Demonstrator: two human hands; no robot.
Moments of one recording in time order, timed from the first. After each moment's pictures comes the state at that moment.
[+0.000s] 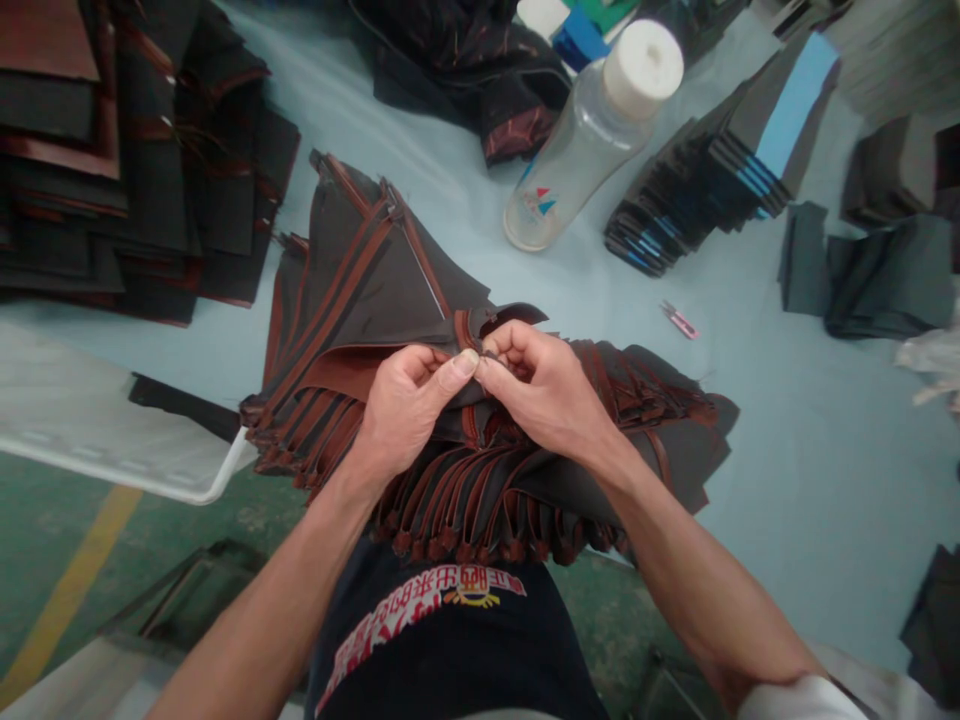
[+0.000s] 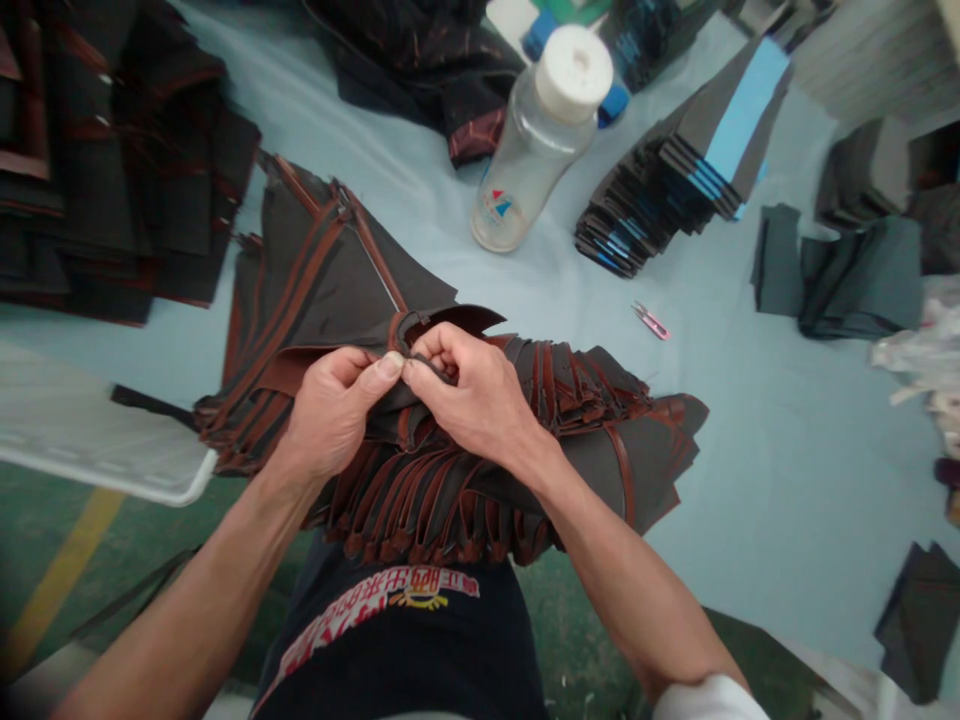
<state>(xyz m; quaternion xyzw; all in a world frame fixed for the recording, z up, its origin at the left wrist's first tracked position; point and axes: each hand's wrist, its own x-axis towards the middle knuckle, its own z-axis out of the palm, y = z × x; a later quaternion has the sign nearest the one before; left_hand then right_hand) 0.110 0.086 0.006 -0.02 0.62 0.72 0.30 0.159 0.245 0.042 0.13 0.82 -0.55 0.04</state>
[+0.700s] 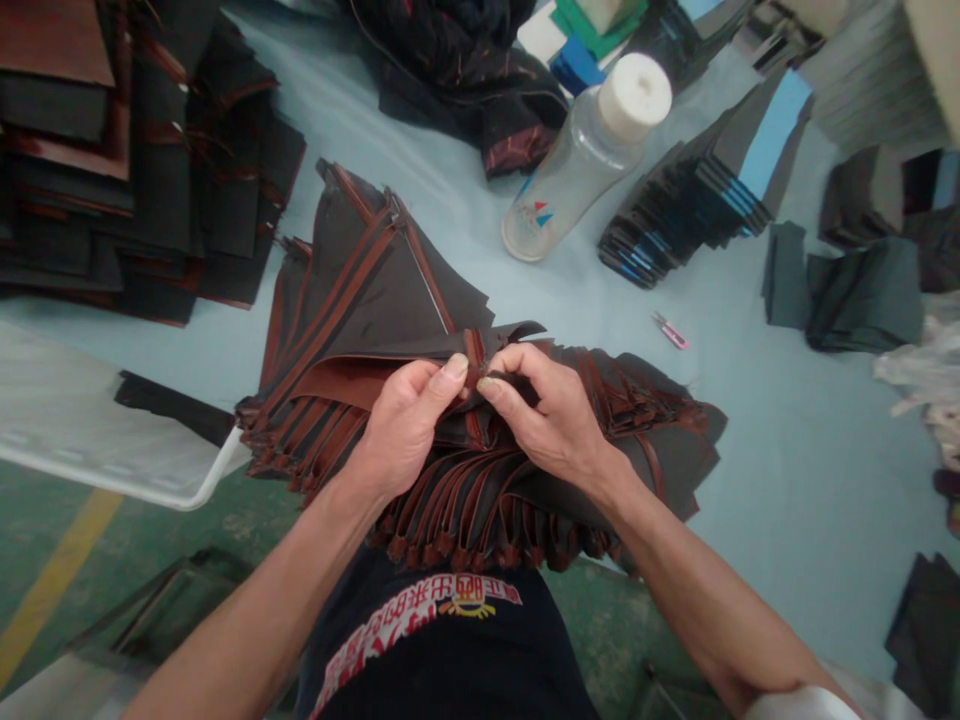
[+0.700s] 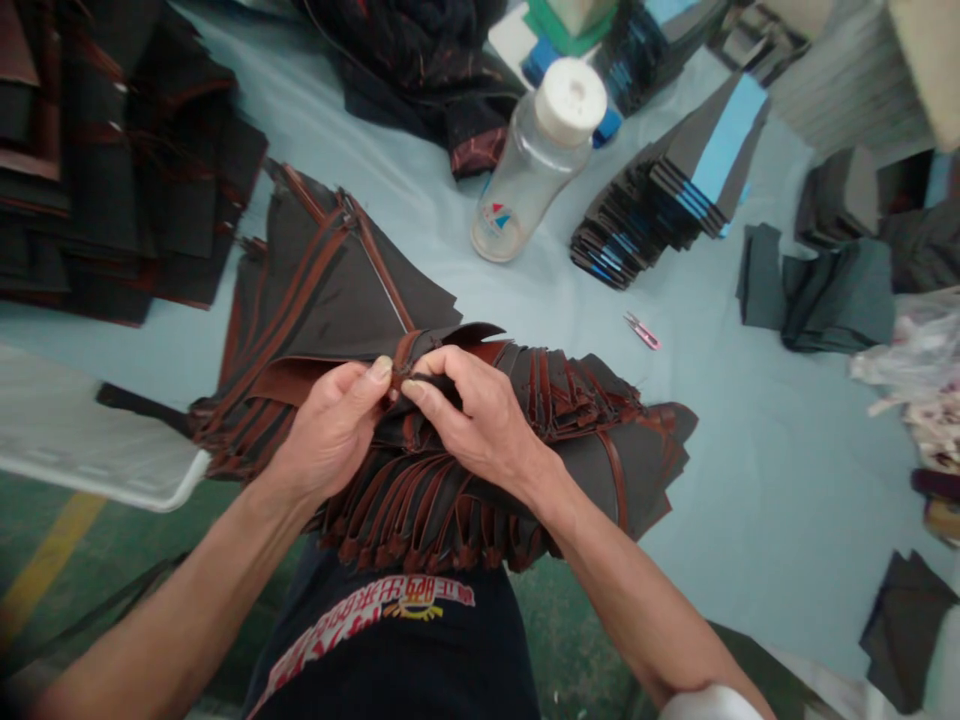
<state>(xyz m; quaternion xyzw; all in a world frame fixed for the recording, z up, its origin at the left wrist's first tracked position) 0.121 0.084 0.012 -0.07 0.54 0.77 0.34 0.174 0.249 0.040 0.01 0.86 -0.50 -0.05</state>
